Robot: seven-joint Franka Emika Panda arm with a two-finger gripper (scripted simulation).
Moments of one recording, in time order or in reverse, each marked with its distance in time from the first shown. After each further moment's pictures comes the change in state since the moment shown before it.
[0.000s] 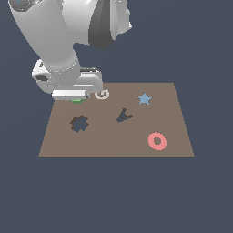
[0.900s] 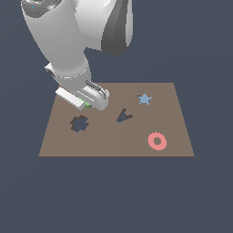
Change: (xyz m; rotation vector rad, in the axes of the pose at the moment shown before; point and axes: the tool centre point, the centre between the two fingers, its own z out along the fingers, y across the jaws) arm 0.025 -0.032 -0.002 0.001 0.001 0.622
